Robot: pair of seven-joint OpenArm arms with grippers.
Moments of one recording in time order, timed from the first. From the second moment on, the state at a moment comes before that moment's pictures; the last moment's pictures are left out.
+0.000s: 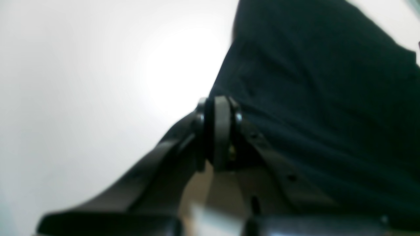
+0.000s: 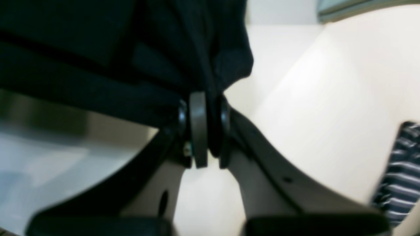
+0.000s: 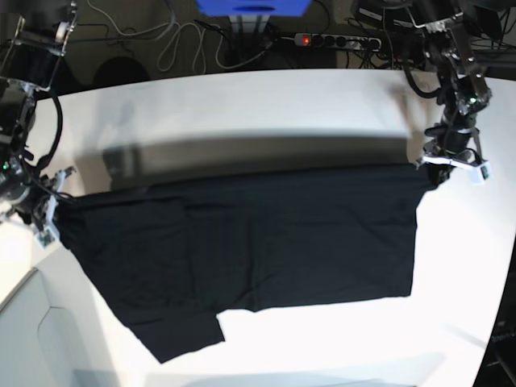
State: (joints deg) left arm 15.1 -16.6 -29.8 96.3 -37.0 -5.5 36.7; right arm 4.9 26.2 19.6 93.1 7.9 46.5 -58.9
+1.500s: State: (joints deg) left arm 14.2 -15.0 -36.0 100.2 -37.1 -5.7 48.0; right arm 7.8 26.6 18.0 95.6 8.1 46.5 -62.4
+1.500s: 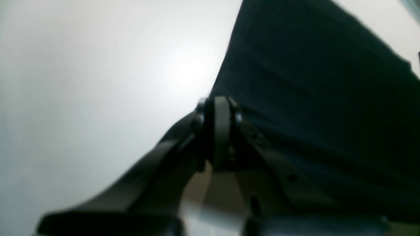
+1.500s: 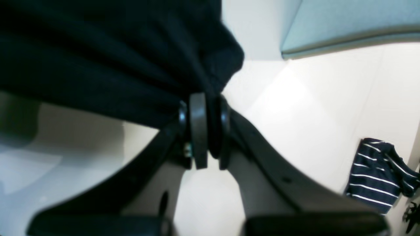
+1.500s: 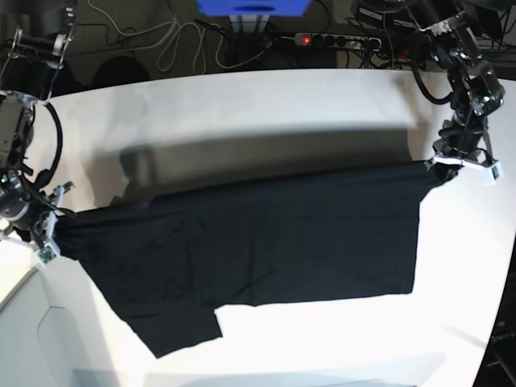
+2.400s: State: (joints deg) left arm 30.8 -8.5 -41.3 100.2 -37.1 -5.5 47.2; right arm -24.9 19.3 32.6 105.2 7.9 46.5 -52.9
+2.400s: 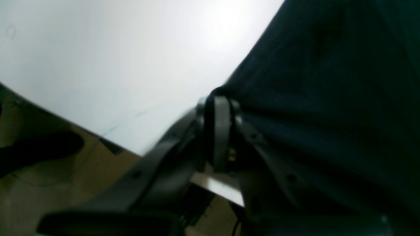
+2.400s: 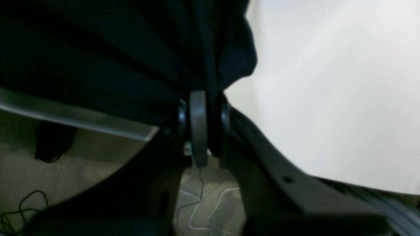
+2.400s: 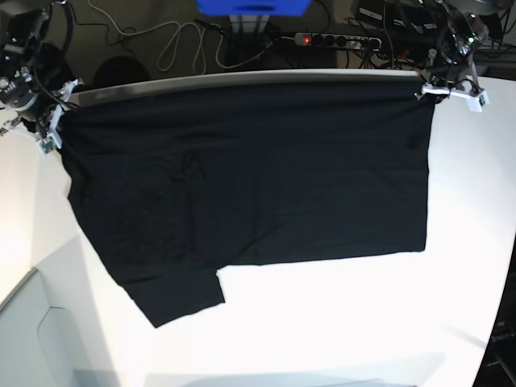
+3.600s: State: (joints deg) left arm 31.3 -5.7 -45.8 100.2 -36.4 -5.1 47.2; right arm -26.1 18.7 32.7 105.3 7.1 46.5 -53.5
